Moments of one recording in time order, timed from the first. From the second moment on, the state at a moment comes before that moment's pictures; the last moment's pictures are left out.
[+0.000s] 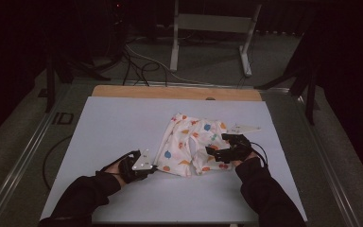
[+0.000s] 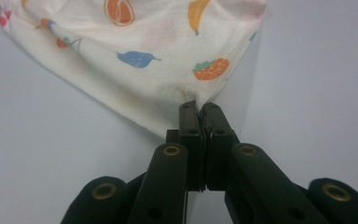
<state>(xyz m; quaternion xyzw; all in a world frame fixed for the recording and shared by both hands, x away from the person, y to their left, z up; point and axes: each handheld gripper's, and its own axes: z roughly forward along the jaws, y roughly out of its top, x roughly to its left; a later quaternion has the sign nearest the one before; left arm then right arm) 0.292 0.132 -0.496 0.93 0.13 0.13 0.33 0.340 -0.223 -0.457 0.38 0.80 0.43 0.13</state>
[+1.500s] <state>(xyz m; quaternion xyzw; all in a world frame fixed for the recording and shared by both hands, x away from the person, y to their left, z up) 0.245 0.141 -0.496 0.87 0.21 0.09 0.43 0.272 -0.231 -0.488 0.37 0.82 0.41 0.14</state>
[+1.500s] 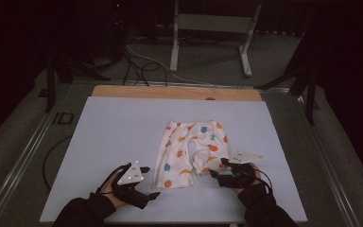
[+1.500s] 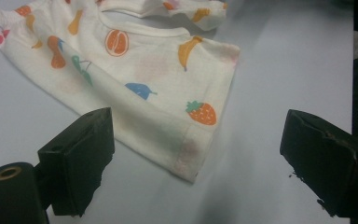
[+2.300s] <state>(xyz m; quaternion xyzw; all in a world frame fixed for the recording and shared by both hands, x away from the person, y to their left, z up) 0.248 0.141 -0.501 0.87 0.21 0.08 0.44 0.283 -0.217 -0.517 0.30 0.87 0.33 0.21</state>
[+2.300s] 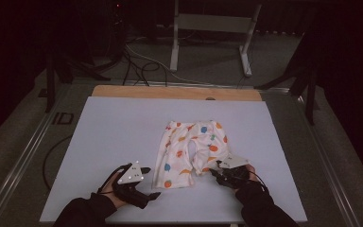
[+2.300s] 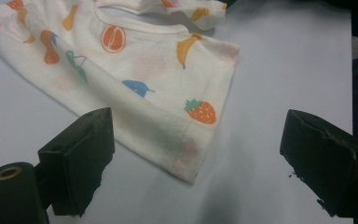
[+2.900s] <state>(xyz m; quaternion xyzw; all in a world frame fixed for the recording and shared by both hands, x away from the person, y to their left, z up) 0.253 0.151 -0.499 0.85 0.22 0.07 0.48 0.314 -0.229 -0.456 0.32 0.84 0.41 0.13</state>
